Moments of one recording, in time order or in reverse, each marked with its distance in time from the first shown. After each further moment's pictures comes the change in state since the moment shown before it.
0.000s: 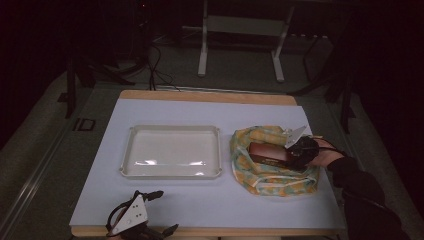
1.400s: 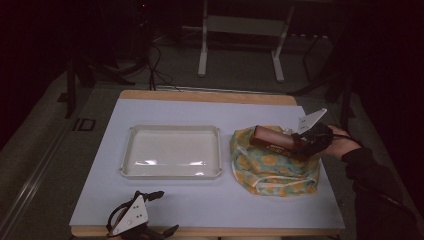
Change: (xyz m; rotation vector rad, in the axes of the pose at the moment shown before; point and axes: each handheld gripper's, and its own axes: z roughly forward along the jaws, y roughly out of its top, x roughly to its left) left arm -0.001 0.001 0.000 -0.001 -0.005 0.010; right arm -0.008 0.020 -0.070 -0.078 -0.016 0.010
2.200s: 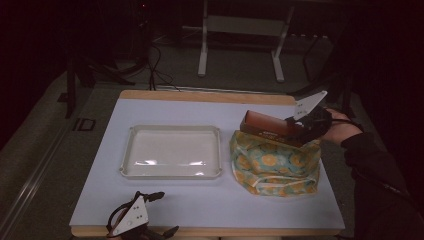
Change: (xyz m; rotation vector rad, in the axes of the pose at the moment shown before) left arm -0.001 0.000 0.000 0.001 -0.011 0.004; right arm 0.002 0.060 -0.042 -0.059 -0.040 -0.101
